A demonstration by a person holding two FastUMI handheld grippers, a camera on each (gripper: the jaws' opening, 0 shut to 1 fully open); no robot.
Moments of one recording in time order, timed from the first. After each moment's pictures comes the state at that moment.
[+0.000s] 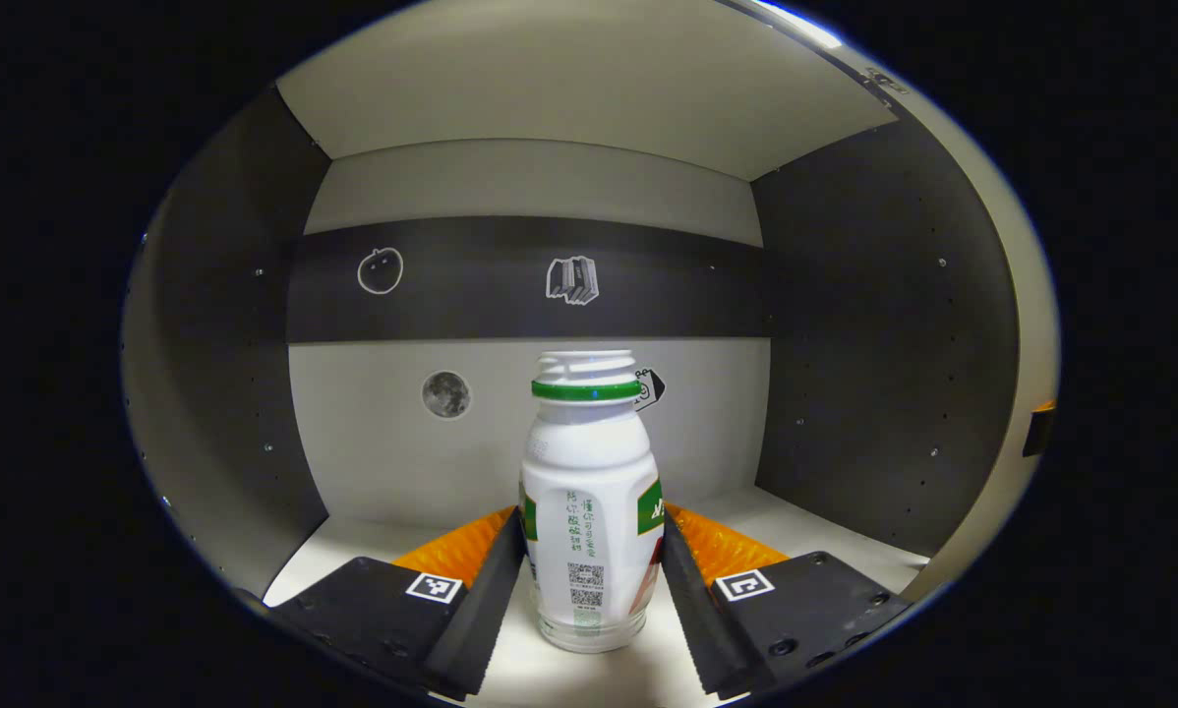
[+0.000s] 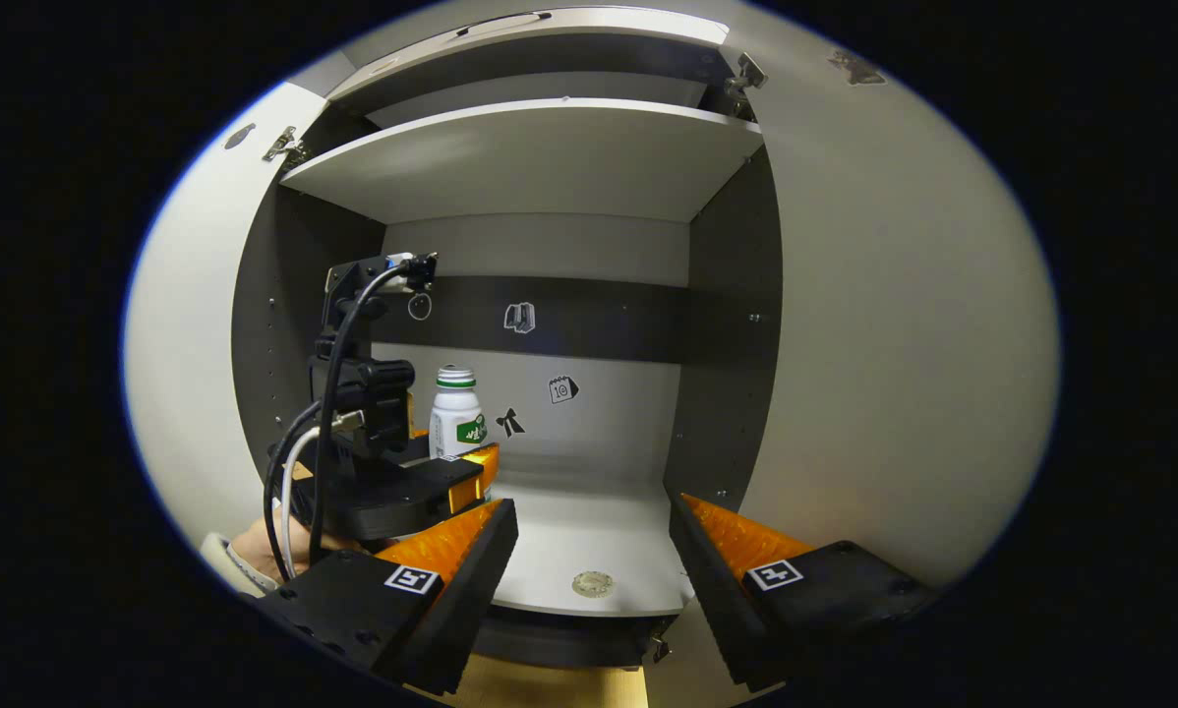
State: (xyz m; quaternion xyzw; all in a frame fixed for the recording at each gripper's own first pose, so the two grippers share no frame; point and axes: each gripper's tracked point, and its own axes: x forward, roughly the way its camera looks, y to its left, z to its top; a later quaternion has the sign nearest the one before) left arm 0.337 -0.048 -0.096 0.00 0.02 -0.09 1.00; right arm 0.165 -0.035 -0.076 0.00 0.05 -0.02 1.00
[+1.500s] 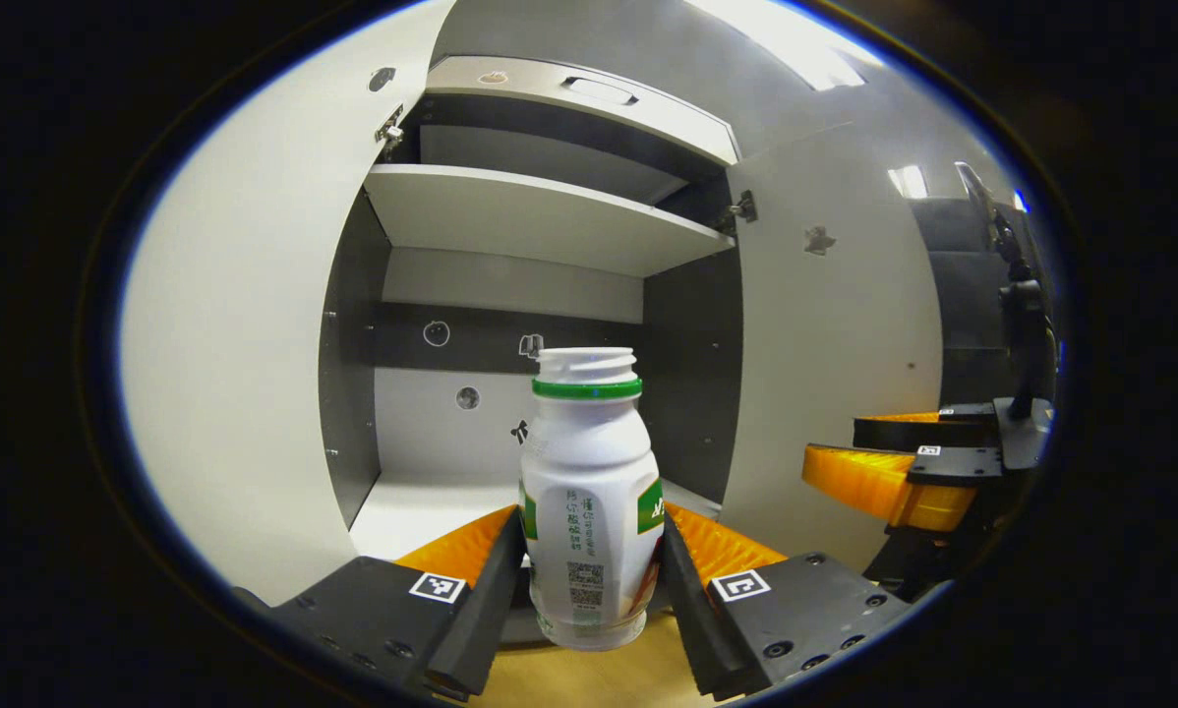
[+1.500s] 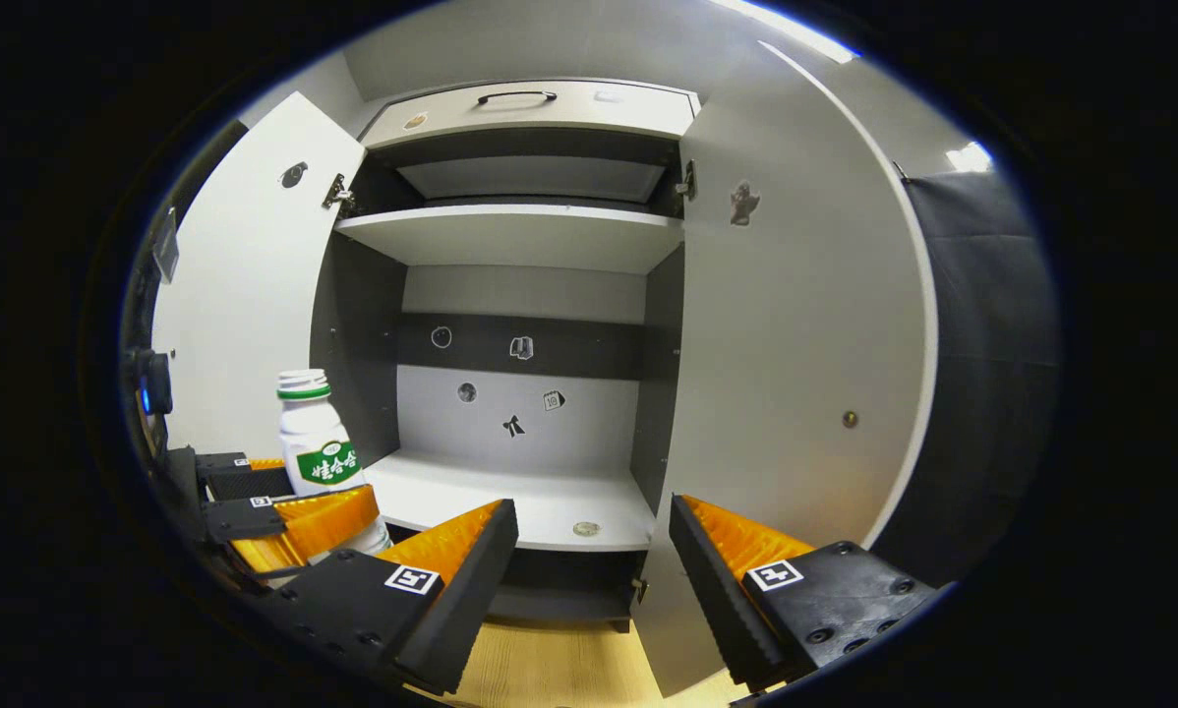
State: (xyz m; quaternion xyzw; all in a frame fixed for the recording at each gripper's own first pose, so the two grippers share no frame) left arm 0.017 -0.028 -0.063 -0.01 -0.01 -0.18 0.98; right arm -0.007 -0.016 -0.044 0.00 0.01 -0.07 1.00
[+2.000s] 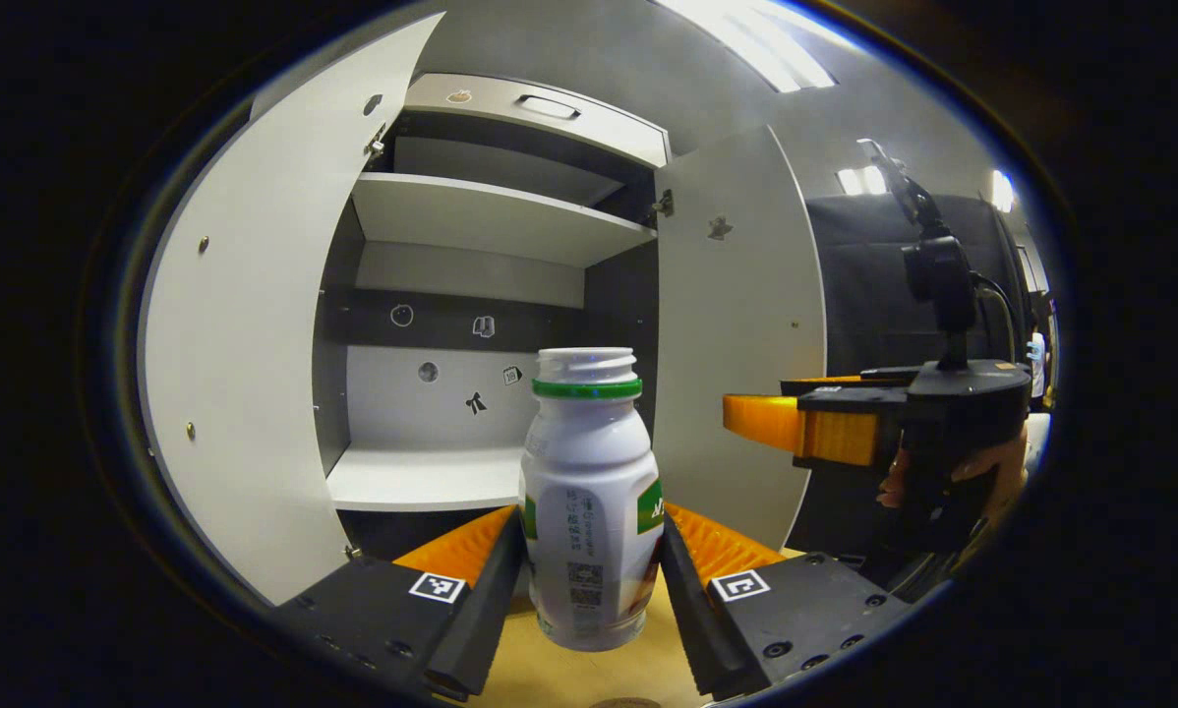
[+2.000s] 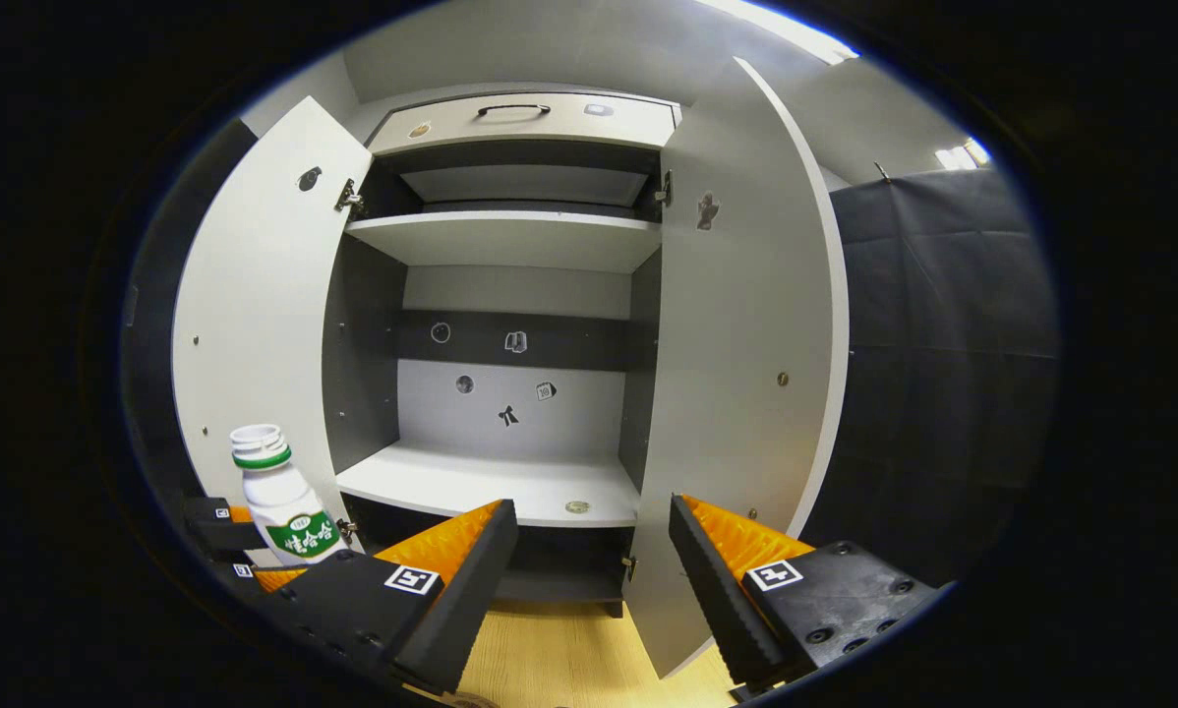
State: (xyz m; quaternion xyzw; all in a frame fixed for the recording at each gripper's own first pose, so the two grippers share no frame) left arm -0.074 -0.053 -0.113 0.00 -0.01 -0.23 0.97; right arm -0.044 -0.015 -0.059 0.00 0.01 -0.07 1.00
